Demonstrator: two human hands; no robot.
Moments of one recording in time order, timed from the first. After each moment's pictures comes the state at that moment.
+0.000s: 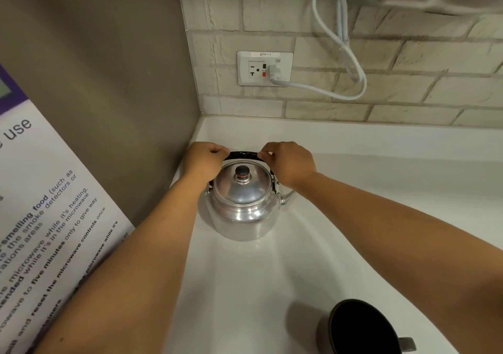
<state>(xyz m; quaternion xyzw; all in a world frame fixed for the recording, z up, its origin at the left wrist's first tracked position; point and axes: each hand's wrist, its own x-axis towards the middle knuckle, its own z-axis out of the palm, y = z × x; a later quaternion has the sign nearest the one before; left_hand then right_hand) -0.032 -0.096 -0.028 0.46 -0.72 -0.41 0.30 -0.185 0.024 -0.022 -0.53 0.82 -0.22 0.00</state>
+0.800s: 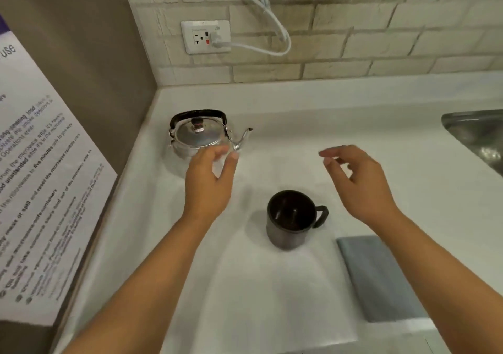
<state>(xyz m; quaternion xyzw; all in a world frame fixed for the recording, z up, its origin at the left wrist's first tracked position) 0.028 0.122 -0.037 0.29 -0.78 -0.38 0.41 -0.126 0.321 -0.005 -0.37 0.82 -0.44 -0.02</state>
